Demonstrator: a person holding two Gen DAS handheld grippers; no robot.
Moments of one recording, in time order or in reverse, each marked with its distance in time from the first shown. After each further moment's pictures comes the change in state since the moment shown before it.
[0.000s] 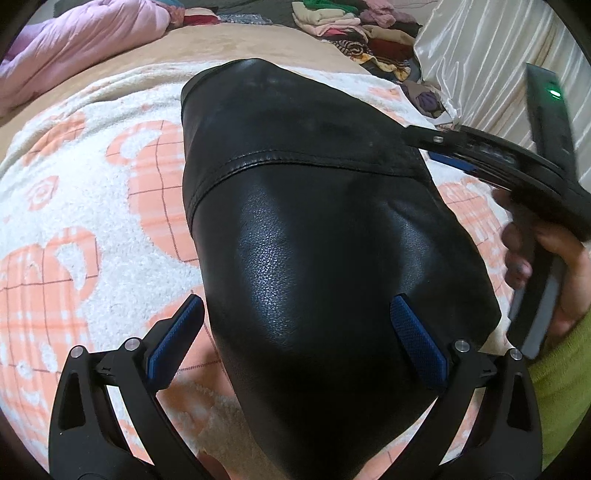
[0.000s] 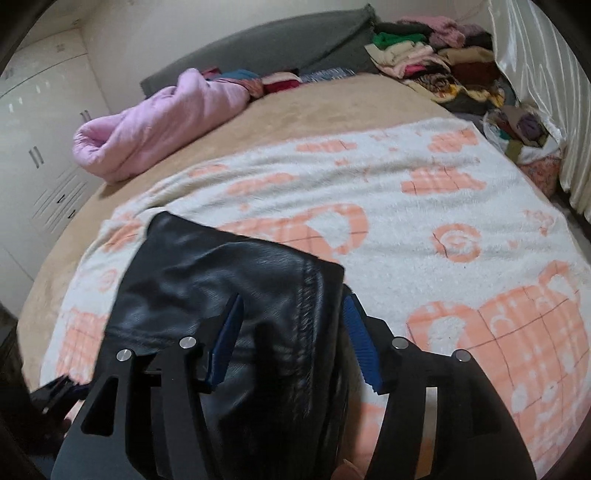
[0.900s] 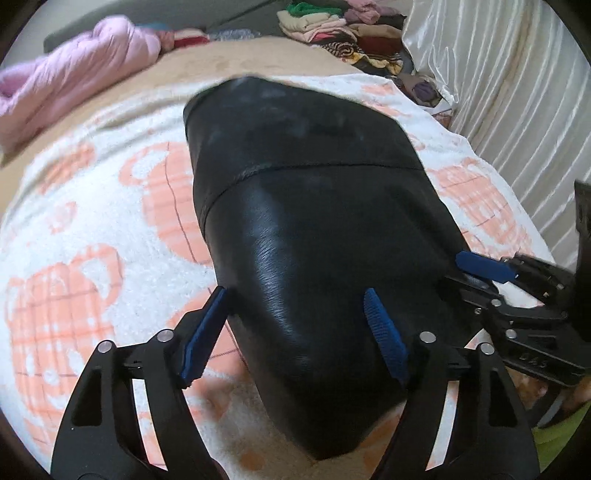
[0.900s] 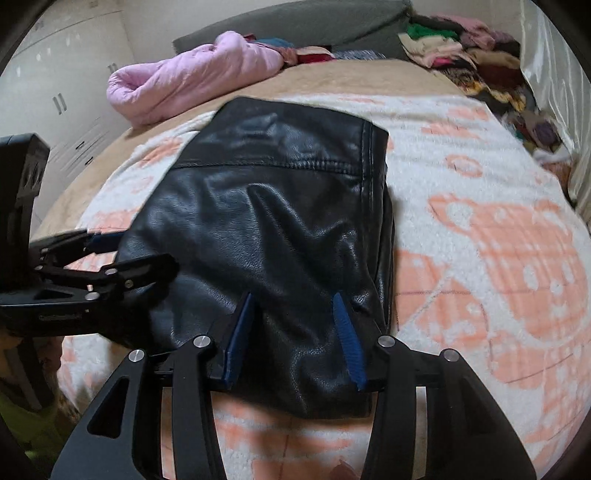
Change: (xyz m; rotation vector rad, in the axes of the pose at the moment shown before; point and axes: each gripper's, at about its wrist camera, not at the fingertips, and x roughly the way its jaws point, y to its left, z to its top) left arm -0.008 -0.008 -0.013 0.088 -0.024 0.060; right arm -0.037 0.036 -0.114 -0.098 0.112 0.019
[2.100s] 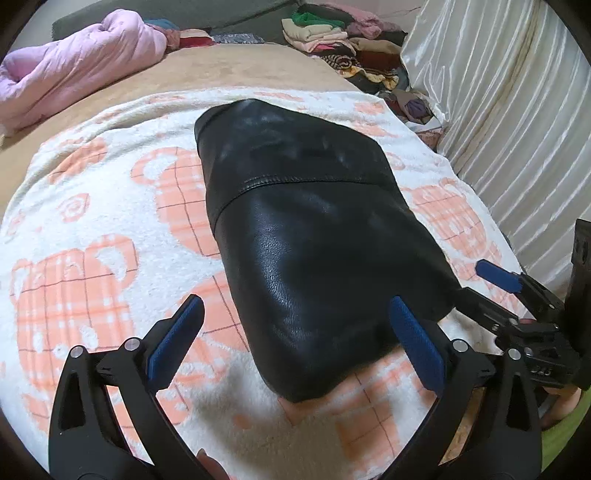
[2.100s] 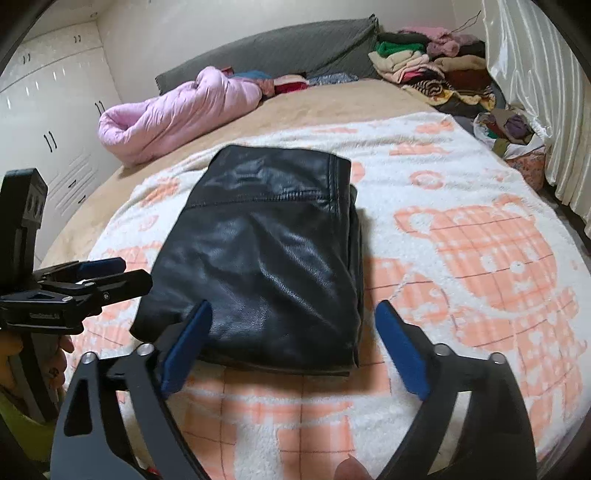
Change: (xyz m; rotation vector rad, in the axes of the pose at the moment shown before) left arm -0.056 -0.002 -0.002 -0.043 -0.039 -0.045; right arm -0.075 0.006 -0.011 0.087 -0.128 -0.041
